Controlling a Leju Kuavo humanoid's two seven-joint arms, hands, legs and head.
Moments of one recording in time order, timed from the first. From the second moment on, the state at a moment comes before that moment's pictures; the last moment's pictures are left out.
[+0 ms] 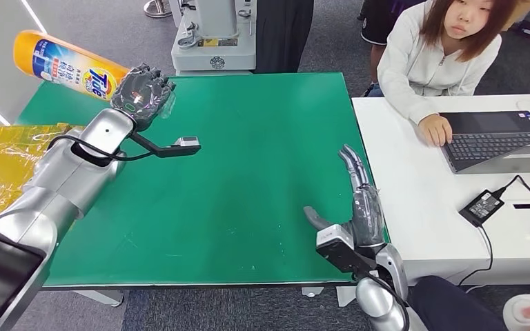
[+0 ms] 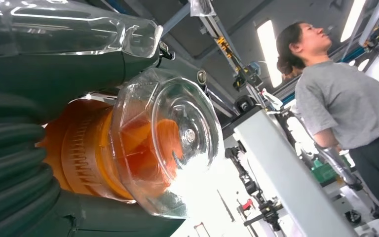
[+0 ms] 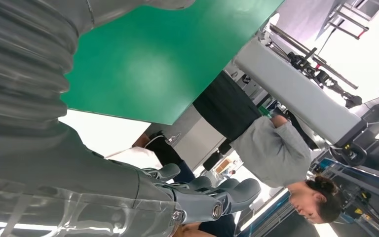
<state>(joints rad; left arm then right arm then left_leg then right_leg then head) -1.12 0.11 -0.86 -0.44 -1.49 0.38 0.01 -0.13 -0.05 0.38 -1.51 0.58 -0.39 -0.56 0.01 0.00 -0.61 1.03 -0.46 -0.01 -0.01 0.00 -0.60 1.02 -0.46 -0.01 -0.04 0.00</state>
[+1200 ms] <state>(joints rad) -1.08 0.17 -0.78 -0.42 -1.45 0.39 0.03 -0.08 -0.08 0.36 -1.56 0.58 -0.40 -0.55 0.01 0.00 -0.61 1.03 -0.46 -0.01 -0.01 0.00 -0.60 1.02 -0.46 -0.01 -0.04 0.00</state>
